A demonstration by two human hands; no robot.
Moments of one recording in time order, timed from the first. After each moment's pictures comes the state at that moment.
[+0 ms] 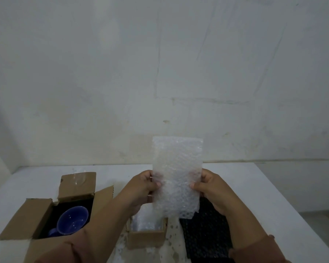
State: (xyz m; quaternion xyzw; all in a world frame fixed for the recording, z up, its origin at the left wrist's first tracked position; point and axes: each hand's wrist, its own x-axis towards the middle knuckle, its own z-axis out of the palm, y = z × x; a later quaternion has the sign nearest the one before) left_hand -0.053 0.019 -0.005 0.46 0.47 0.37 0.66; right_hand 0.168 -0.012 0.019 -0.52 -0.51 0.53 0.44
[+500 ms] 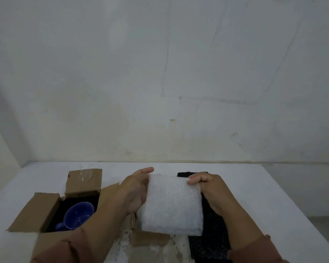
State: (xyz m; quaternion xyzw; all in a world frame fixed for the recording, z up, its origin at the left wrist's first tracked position) left_hand -0.069 0.014 0.006 0.28 0.46 0.44 0.72; right_hand 0.154 -0.001 0.008 -0.54 -0.49 0.51 0.46
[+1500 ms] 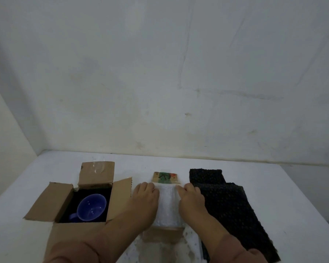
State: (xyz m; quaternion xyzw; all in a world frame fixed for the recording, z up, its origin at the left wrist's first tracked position) left_hand -0.087 0.006 -0.075 0.82 0.57 -0.01 0.00; right_hand 0.077 0.018 -0.076 -0.68 -0.73 0.11 0.01
